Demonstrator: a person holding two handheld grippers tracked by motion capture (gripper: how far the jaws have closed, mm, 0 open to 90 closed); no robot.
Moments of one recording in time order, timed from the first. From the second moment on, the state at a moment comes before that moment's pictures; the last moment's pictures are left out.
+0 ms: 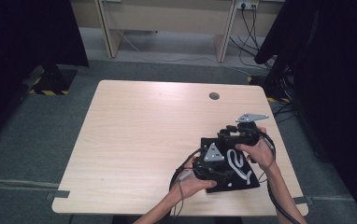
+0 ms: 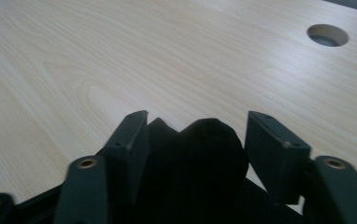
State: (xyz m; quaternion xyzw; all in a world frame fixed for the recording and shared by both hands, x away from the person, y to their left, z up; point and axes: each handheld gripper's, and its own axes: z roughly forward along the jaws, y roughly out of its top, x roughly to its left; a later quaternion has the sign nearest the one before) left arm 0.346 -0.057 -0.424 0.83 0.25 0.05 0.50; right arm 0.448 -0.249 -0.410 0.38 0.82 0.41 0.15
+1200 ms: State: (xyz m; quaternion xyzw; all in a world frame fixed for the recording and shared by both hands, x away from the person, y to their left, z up) left arm 0.332 -0.019 -0.479 0.86 0.31 0.12 0.38; right arm 0.385 -0.273 -0.462 0.42 0.84 0.31 0.14
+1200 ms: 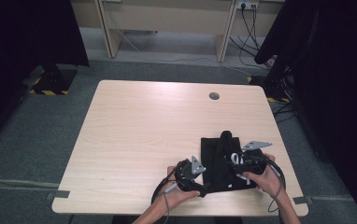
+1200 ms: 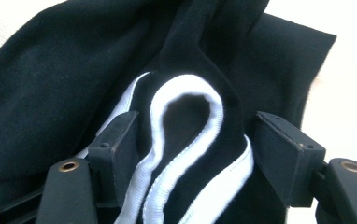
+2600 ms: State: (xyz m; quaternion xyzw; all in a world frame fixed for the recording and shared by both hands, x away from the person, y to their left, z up) left arm 0.307 0.097 -0.484 0.84 0.37 0.14 0.39; right arm 0.361 -0.178 -0.415 0.33 0.86 0.36 0.13
